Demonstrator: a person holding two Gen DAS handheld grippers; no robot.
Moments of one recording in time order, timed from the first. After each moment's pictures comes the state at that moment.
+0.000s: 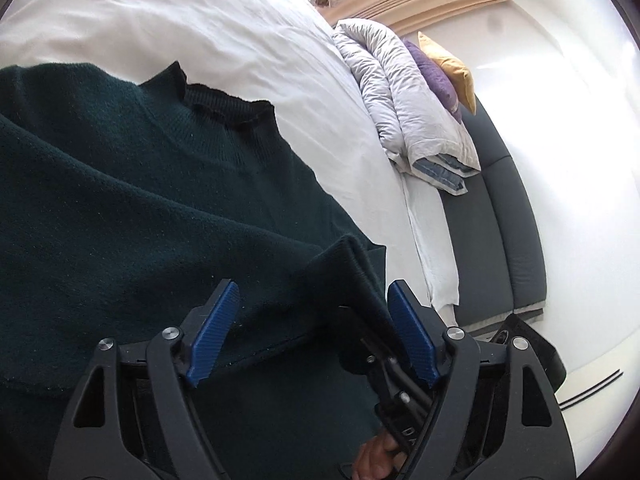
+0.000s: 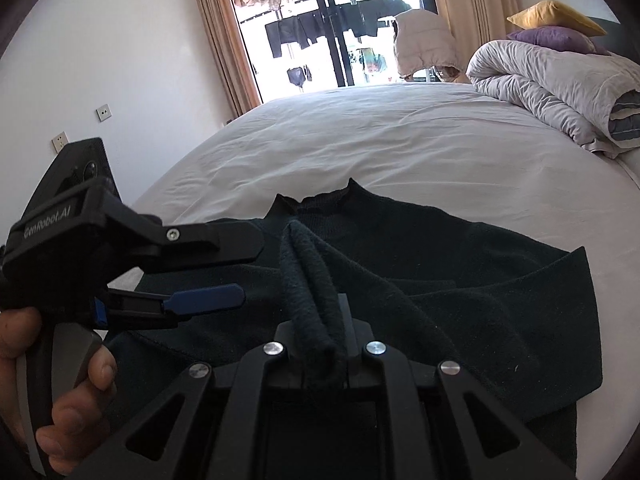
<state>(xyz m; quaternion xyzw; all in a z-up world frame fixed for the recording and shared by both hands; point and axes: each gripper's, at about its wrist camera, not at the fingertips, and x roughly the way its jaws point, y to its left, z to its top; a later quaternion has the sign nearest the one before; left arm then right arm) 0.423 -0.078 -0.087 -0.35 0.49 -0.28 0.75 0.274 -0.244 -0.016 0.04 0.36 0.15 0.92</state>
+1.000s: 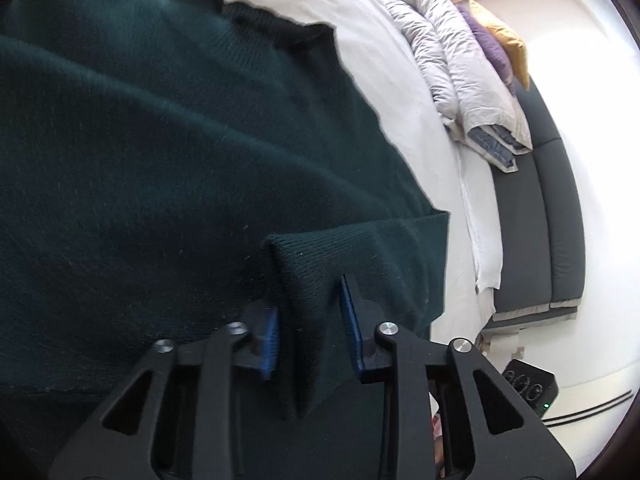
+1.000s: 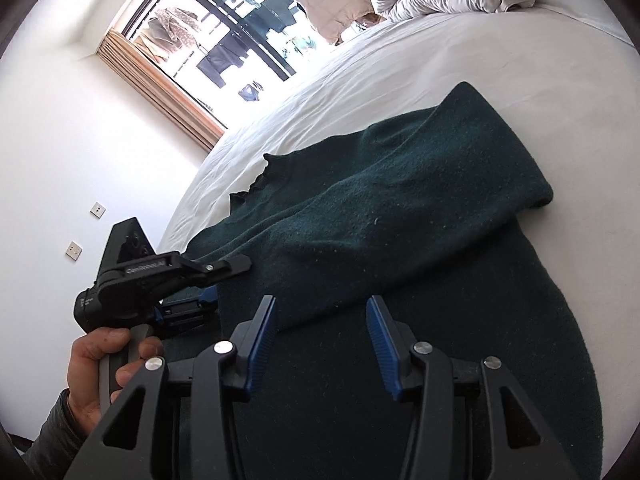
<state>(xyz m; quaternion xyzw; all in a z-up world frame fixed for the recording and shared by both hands) 0.423 -0.127 -0.152 -0.31 0.56 -0.22 0.73 0.211 -0.364 -0.063 0.28 0.39 0.13 0.87</state>
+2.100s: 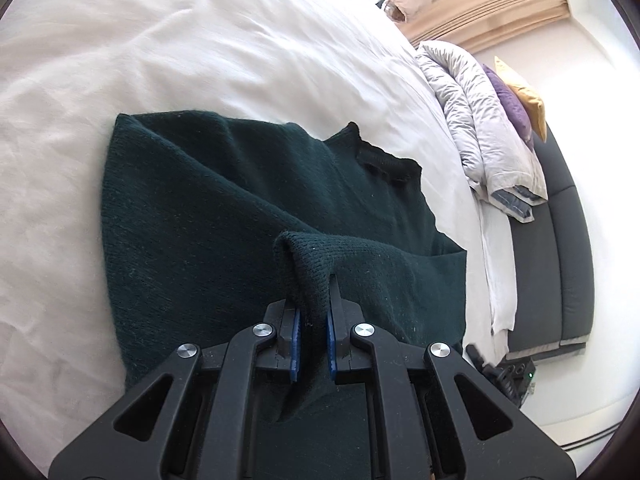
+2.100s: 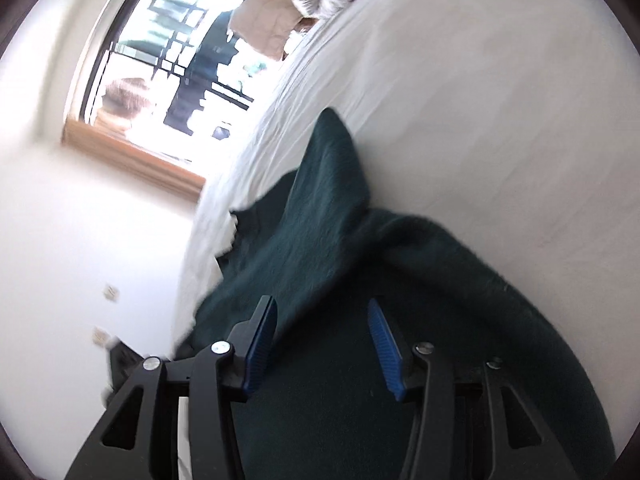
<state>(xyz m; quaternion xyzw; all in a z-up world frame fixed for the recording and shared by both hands) 0.430 0.040 -0.131 -0.33 0.52 -0.15 0.77 0.246 -0.421 -0.094 0.46 0.37 0.09 0.80</state>
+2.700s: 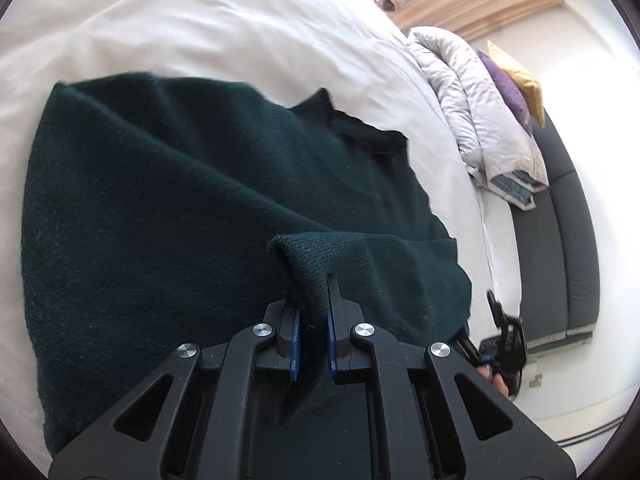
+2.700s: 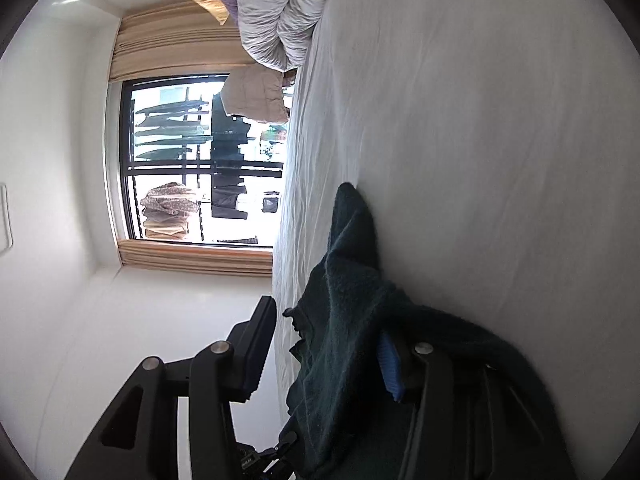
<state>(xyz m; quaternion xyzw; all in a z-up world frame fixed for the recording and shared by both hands) 0.431 -0.009 -0.139 -0.31 0.53 -0.17 0.77 0.279 -0.470 -0.136 0.63 0.25 0.12 0.72</state>
